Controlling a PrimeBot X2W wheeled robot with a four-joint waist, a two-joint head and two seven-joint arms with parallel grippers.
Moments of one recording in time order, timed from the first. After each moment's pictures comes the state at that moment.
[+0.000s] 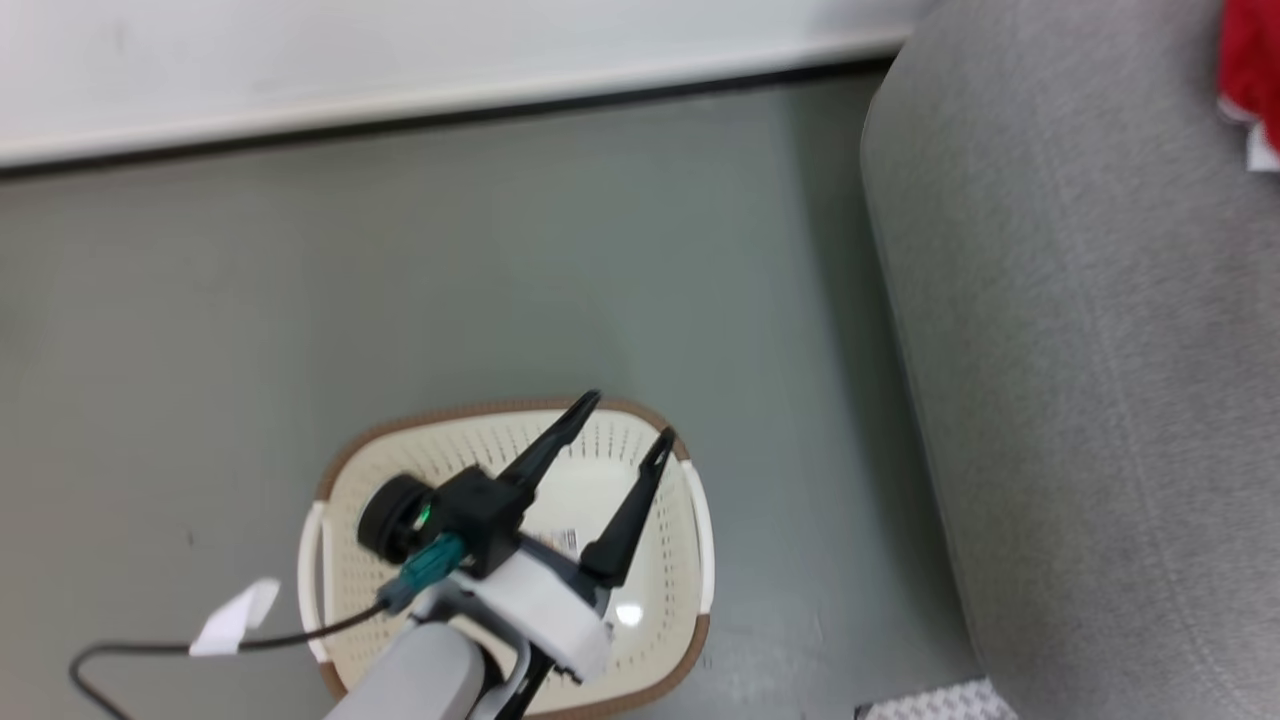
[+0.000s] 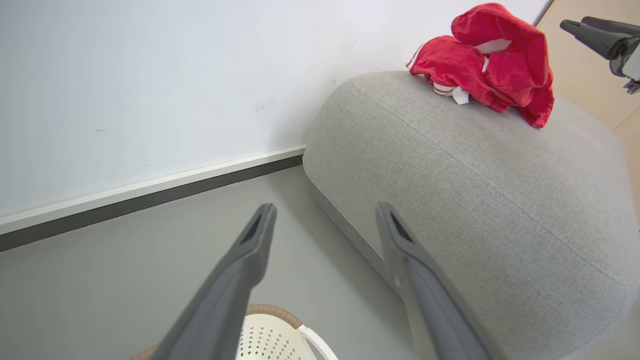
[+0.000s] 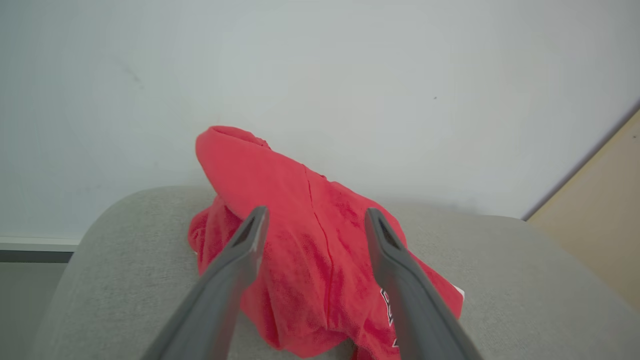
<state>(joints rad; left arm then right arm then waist) -0.44 0.24 -0.62 0.16 -0.35 0.01 -0.19 -0.81 -0.50 -0.09 0.77 0.21 0.13 -0.26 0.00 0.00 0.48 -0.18</state>
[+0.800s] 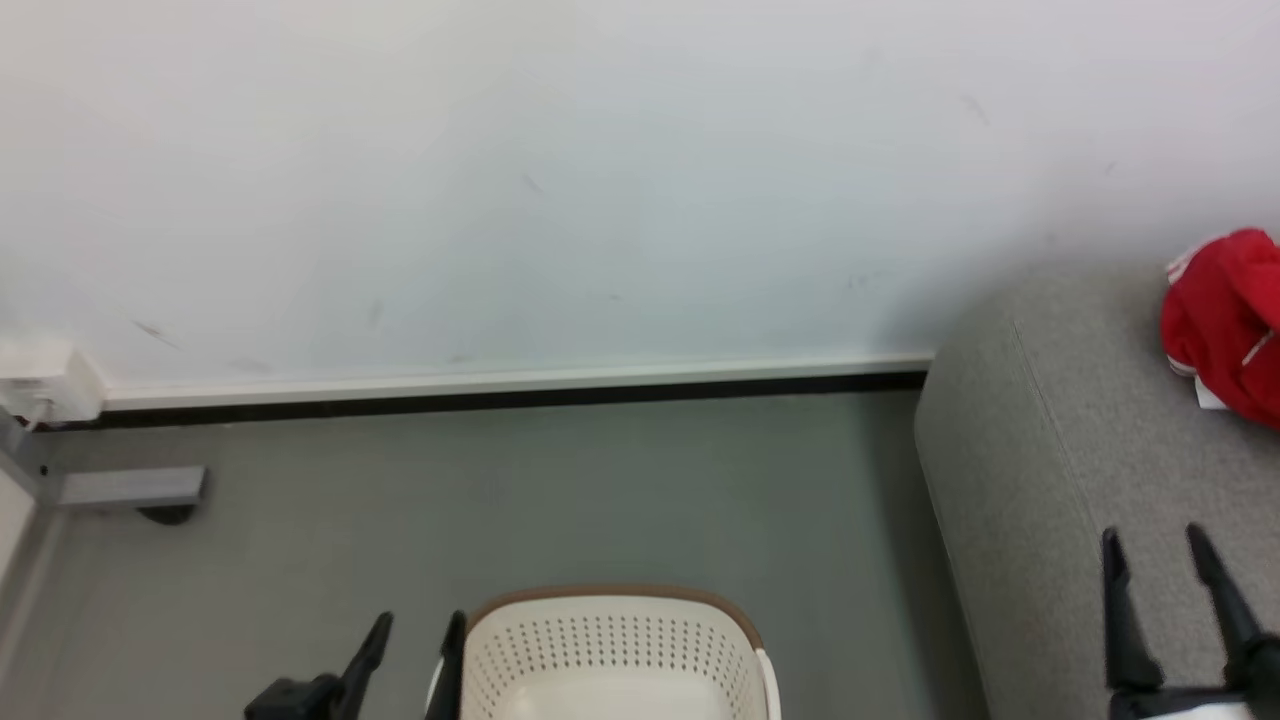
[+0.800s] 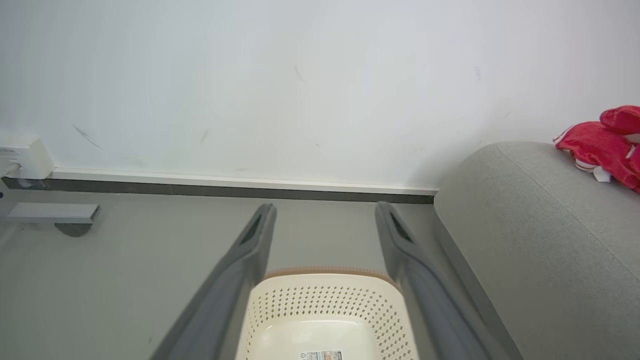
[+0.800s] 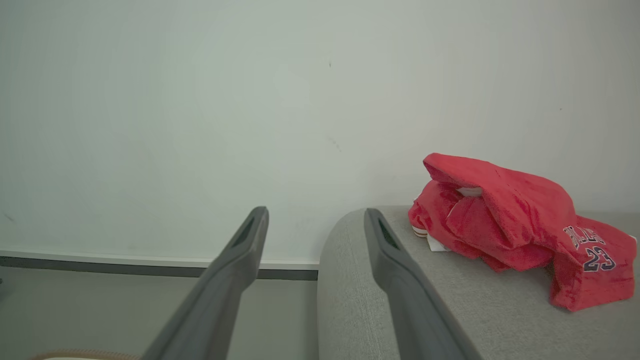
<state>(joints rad) -0.04 0.24 -0.36 0.23 -0.45 0.11 -0.26 -0.06 -0.11 -0.09 0.19 0.14 0.13 -0.26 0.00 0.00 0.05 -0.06</state>
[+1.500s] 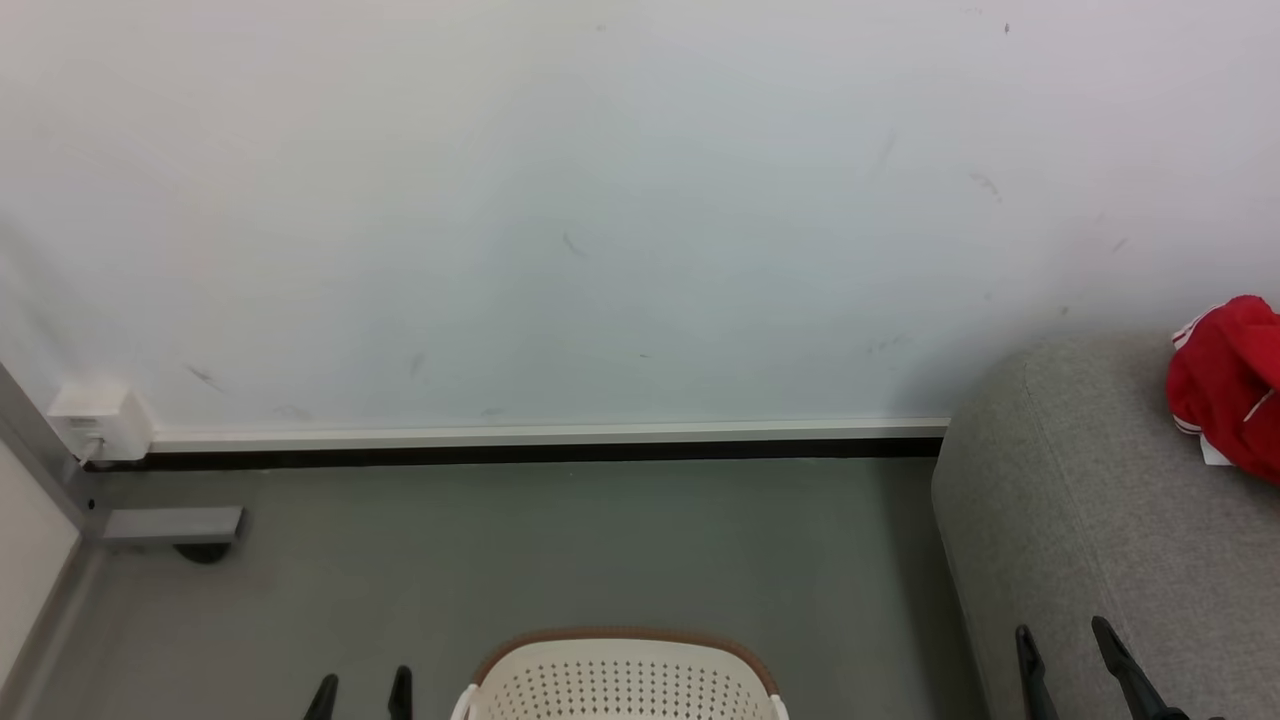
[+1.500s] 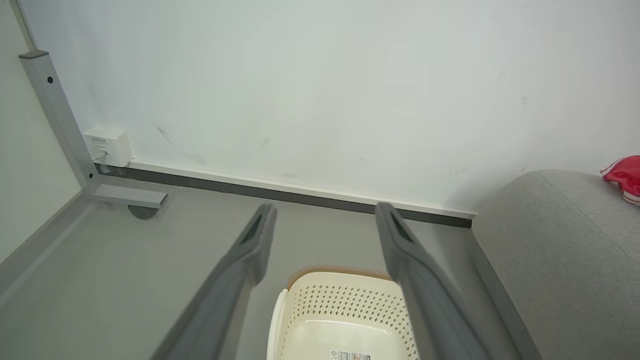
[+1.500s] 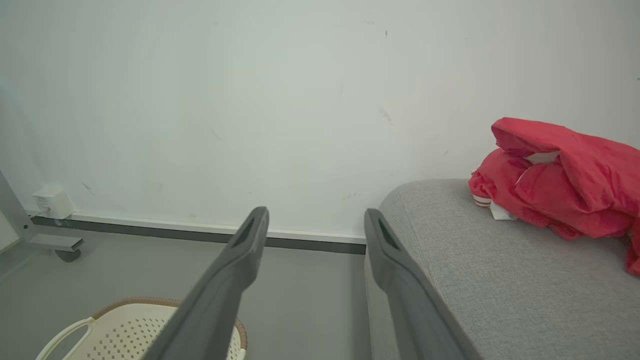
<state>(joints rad) 0.09 0.14 -0.13 0.26 -0.33 0.03 -0.26 0.07 -0.05 0.01 0.24 0.12 0.13 -0.26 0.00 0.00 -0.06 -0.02</state>
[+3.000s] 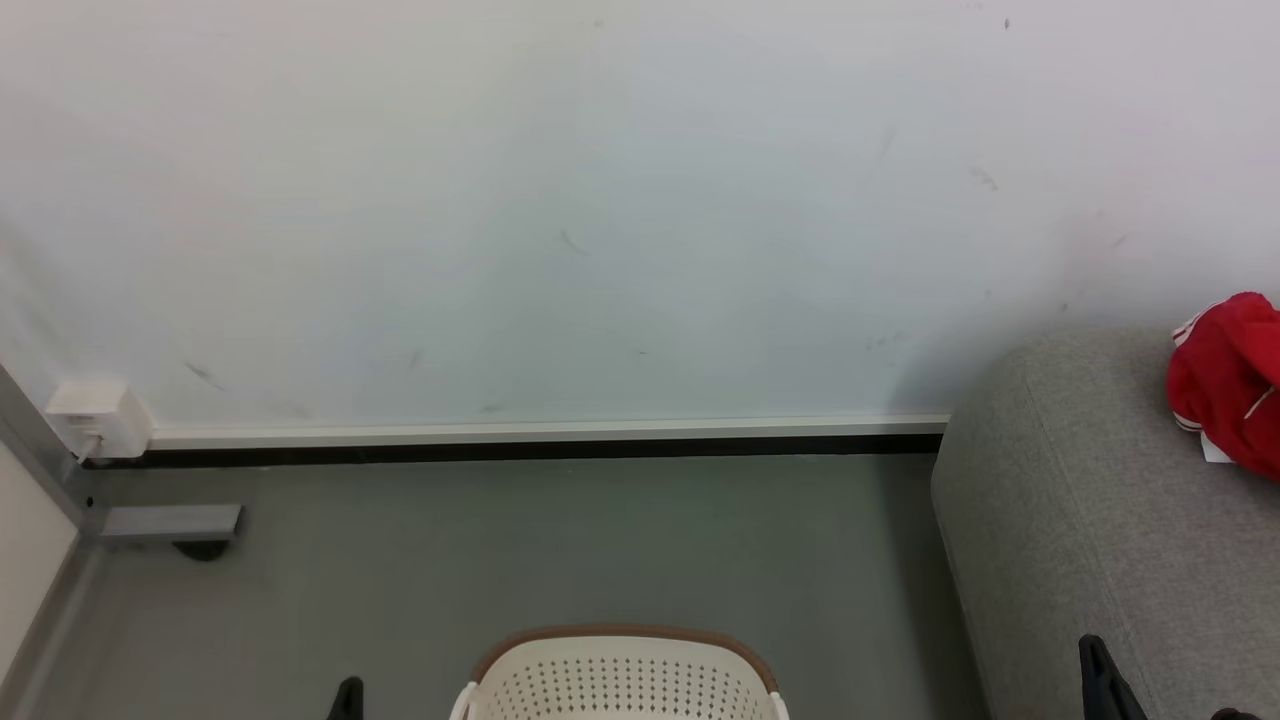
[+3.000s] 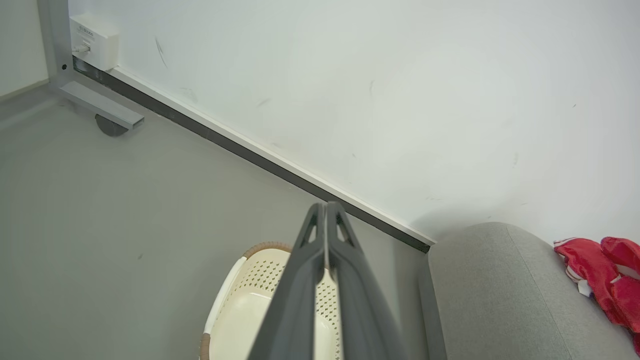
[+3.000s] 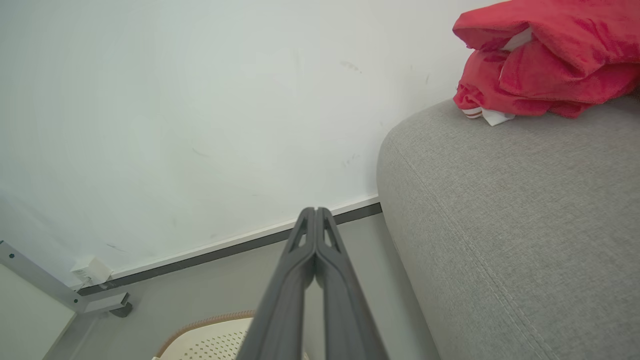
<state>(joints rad) 0.07 0.07 -0.02 0.32 -0.58 -0.06 -0.17 0.06 -0.04 -0.01 0.28 0.48 0.13 -0.17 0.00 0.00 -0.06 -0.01</state>
